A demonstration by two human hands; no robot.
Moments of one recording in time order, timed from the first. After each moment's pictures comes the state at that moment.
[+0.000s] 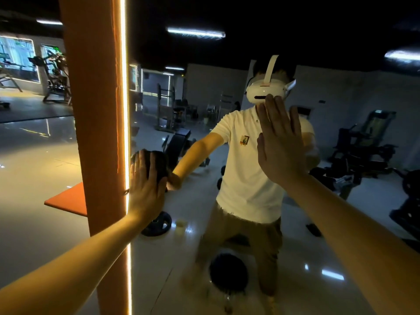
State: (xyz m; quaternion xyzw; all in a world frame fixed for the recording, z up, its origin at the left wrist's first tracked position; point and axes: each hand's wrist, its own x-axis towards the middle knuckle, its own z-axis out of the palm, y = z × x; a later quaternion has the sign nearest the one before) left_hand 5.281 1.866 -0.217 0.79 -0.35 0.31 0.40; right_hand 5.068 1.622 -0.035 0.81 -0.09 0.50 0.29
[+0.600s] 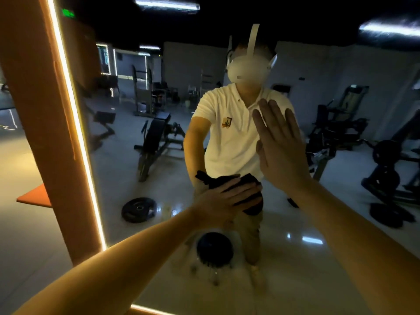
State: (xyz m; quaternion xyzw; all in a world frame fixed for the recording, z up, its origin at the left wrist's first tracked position) left_hand 5.142 1.691 -0.233 0.55 -0.70 0.45 -0.03; right_hand 4.992 1.568 -0.084 0.84 -0.07 0.47 0.26
